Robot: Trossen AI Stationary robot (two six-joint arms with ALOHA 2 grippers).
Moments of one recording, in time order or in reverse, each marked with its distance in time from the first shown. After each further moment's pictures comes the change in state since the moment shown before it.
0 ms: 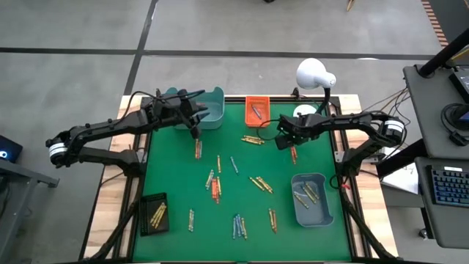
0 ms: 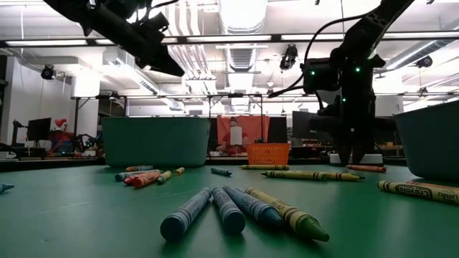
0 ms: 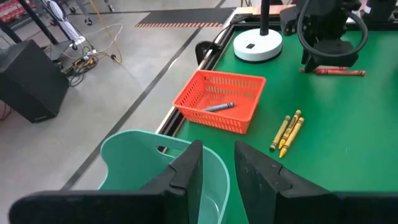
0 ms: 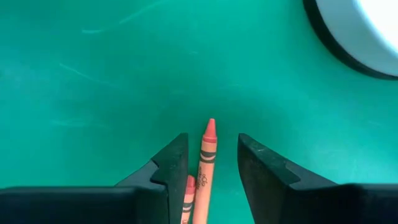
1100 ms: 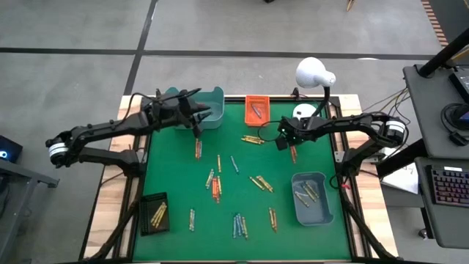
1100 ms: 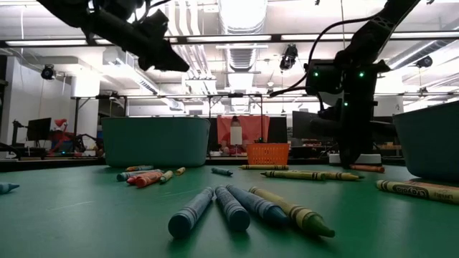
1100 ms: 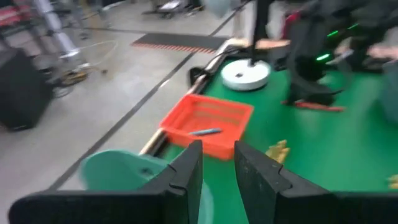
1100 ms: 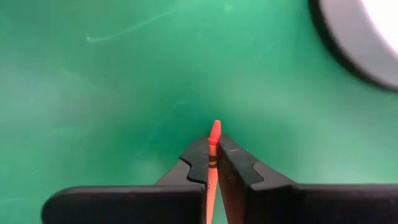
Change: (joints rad) left arm 0.000 0.000 -0.051 0.155 0.067 -0.095; right arm 0.001 -0.012 -0.064 0.128 0.062 -0.041
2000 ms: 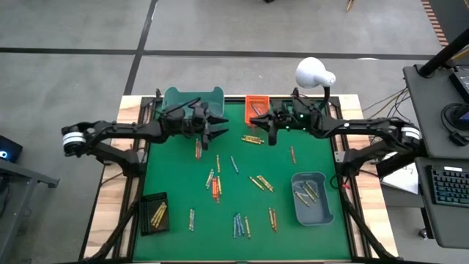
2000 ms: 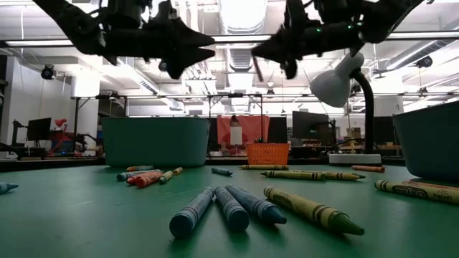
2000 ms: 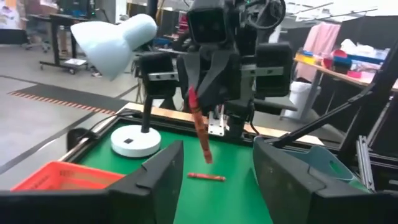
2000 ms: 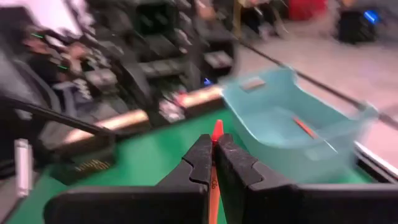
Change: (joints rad) left arm -0.092 0.221 -0.120 0.658 0.301 -0.276; right arm 0.055 -0.168 0.031 1.052 -0.501 -0.565
